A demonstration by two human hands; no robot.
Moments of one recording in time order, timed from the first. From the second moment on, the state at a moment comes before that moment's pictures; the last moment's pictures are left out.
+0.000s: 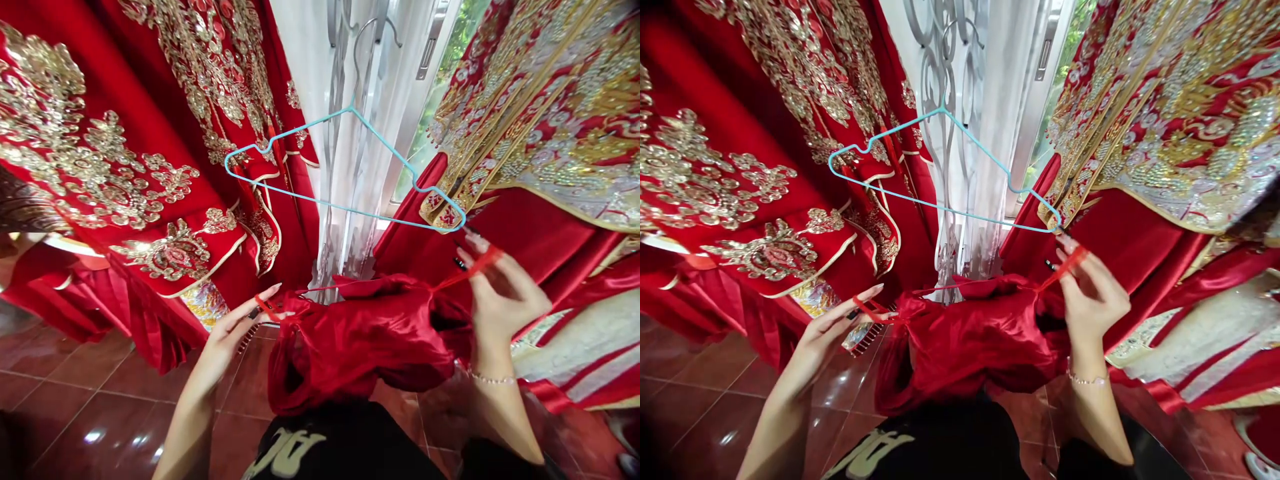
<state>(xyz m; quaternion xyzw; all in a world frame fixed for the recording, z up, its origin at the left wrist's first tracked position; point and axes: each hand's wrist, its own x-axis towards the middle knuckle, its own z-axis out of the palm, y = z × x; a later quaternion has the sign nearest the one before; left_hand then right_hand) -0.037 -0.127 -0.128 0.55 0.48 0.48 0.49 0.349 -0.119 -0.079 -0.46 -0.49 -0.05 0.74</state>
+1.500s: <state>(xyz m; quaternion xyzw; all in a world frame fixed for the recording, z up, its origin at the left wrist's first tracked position) -0.013 -0.106 -0.122 0.59 0.49 0.50 0.39 0.355 -0.032 0.011 -0.44 -0.70 0.19 0.53</state>
